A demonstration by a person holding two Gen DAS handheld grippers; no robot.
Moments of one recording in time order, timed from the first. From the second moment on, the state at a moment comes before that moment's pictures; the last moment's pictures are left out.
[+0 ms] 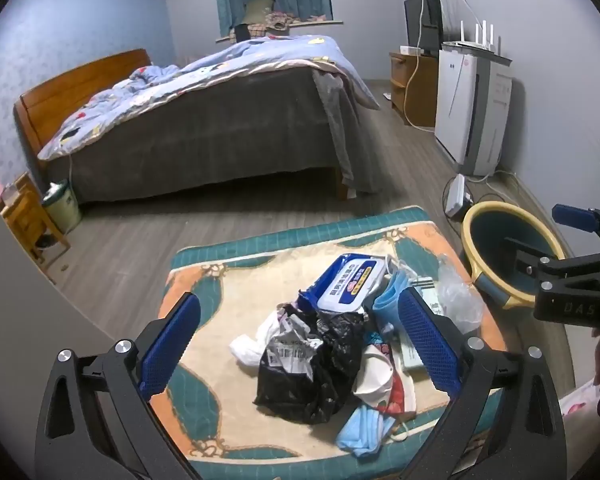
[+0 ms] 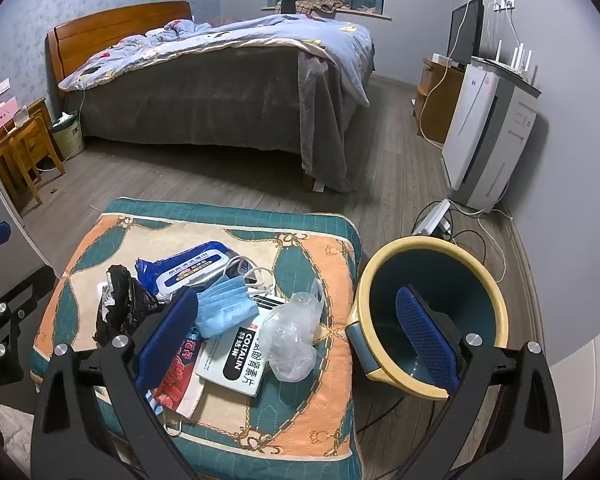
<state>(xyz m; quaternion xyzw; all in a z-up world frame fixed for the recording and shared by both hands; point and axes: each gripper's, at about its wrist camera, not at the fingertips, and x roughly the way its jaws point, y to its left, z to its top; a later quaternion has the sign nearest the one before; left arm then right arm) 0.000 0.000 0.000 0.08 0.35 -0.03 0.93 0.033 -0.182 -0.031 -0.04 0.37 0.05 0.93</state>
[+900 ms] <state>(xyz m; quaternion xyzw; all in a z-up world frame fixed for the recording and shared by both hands) 0.000 0.000 0.000 0.08 0.35 -0.03 0.94 0.035 -0.182 -0.033 -0.04 0.38 0.04 0.92</state>
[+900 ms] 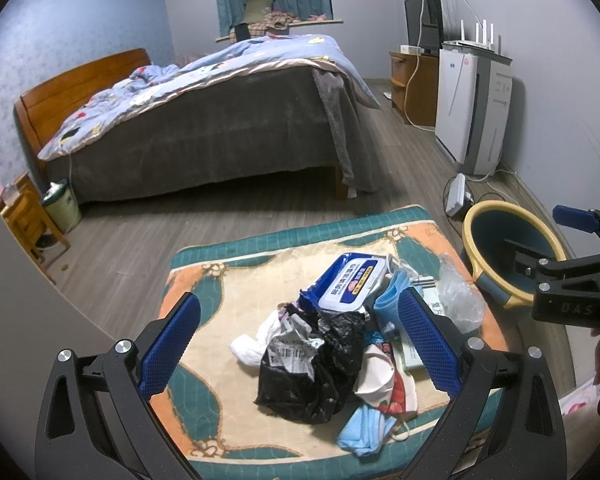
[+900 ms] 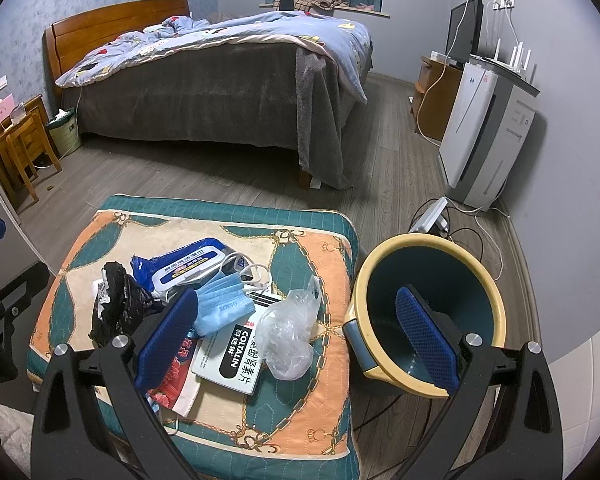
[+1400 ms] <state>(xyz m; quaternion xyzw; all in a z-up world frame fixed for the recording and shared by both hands) 0.002 0.003 -0.010 0.05 0.35 -0.05 0.93 0.041 -0.200 -0.039 0.02 0.38 0.03 0.93</state>
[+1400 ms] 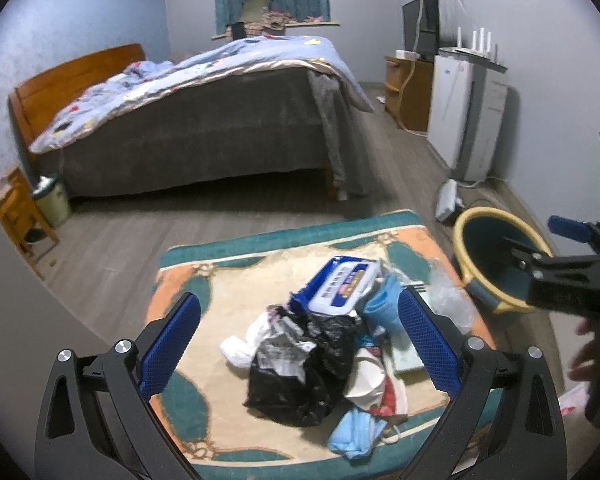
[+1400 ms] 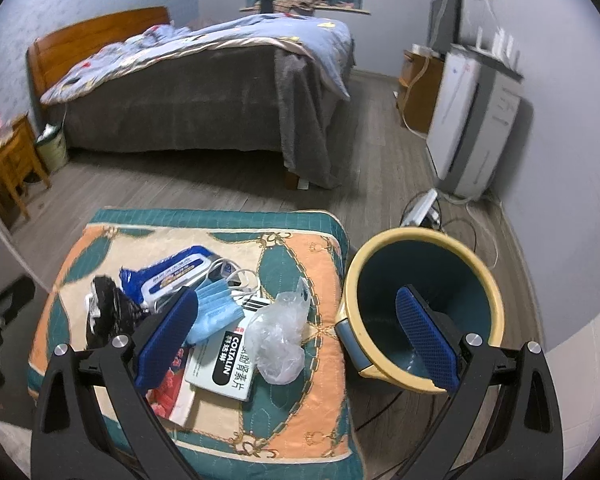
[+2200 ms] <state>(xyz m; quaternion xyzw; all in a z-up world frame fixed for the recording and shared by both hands) 0.075 0.016 -0.065 0.07 0.40 -0.05 0.91 0.099 -0.209 -0.092 0.01 0.46 0.04 0.89</state>
